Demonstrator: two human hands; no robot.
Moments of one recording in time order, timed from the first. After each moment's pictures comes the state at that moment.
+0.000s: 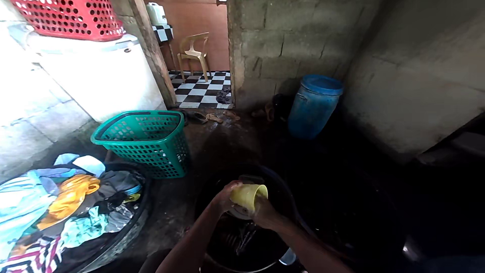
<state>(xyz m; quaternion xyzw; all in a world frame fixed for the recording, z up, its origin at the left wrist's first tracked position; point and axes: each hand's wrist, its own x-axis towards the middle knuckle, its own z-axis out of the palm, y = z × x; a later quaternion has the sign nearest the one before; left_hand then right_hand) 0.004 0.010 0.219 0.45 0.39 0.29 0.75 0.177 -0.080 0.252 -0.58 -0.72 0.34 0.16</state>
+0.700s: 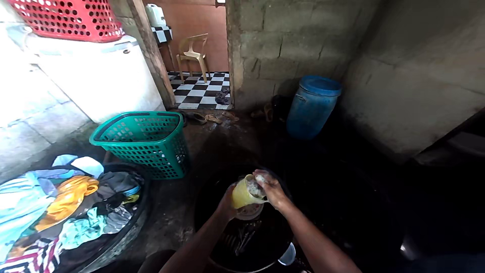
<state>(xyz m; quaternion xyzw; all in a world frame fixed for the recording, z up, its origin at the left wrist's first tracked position) 0.027 -0.015 0.207 0.24 0.48 0.36 0.76 0.196 -0.059 0.285 -0.53 -0.54 0.43 0.50</state>
